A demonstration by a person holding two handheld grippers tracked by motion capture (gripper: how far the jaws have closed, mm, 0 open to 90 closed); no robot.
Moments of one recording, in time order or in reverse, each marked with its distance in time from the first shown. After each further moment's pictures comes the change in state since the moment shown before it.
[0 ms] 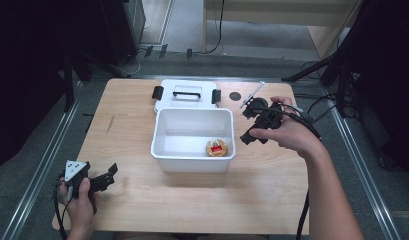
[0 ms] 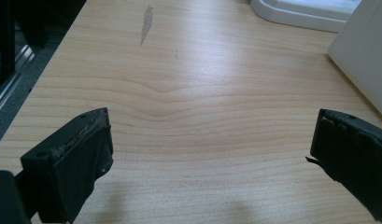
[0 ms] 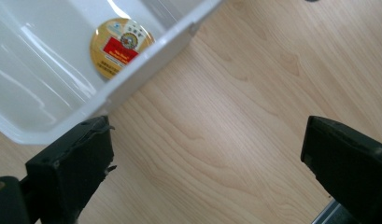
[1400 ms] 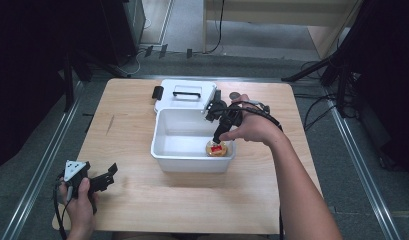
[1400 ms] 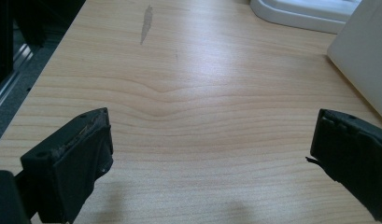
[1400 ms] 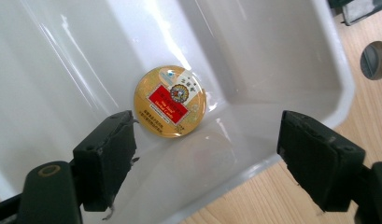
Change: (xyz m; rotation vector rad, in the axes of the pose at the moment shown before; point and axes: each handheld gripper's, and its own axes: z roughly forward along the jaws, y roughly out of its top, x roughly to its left) left arm 0.001 0.000 0.000 -0.005 -0.004 -0.008; right arm 0.049 0.070 0.039 0.068 0.053 -0.242
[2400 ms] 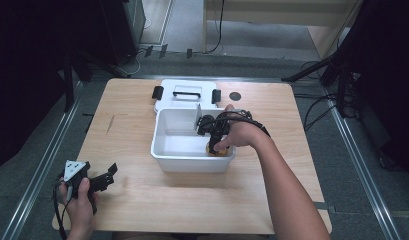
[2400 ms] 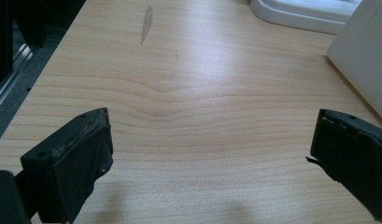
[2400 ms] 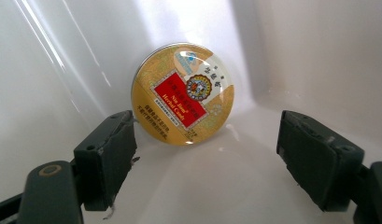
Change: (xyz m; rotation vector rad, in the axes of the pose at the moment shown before) left arm 0.000 0.000 0.000 0.002 -0.001 -0.002; right arm 0.019 0.014 0.059 0.180 -0.016 -0.160
